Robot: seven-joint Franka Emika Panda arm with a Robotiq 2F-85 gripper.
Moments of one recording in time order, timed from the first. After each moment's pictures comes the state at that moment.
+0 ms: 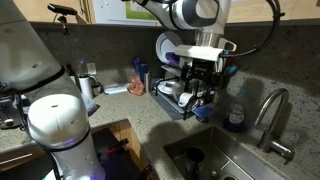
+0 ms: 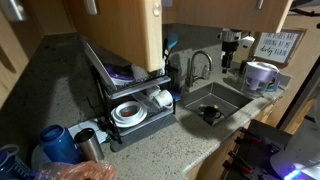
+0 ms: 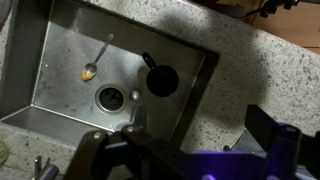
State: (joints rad) arm -0.11 -0.32 -0.26 -2.30 -0.13 1.92 -0.43
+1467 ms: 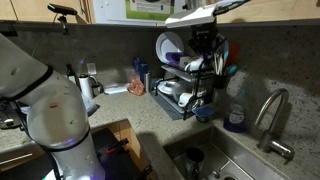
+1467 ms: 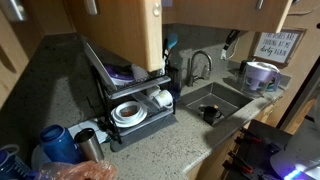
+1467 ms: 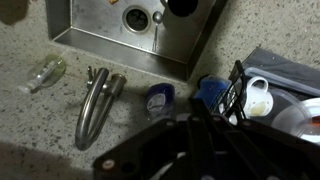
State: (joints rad) arm -0.12 -0.61 -0.23 -2.34 -0.13 2.11 -0.36
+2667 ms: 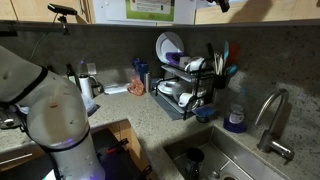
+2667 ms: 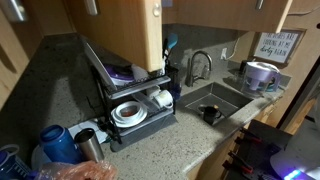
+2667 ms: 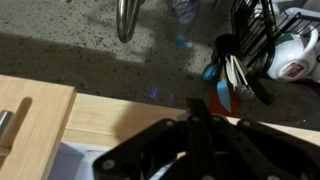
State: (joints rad) arm -0.12 -0.72 -0.23 -2.23 -0.10 2.34 -0.27
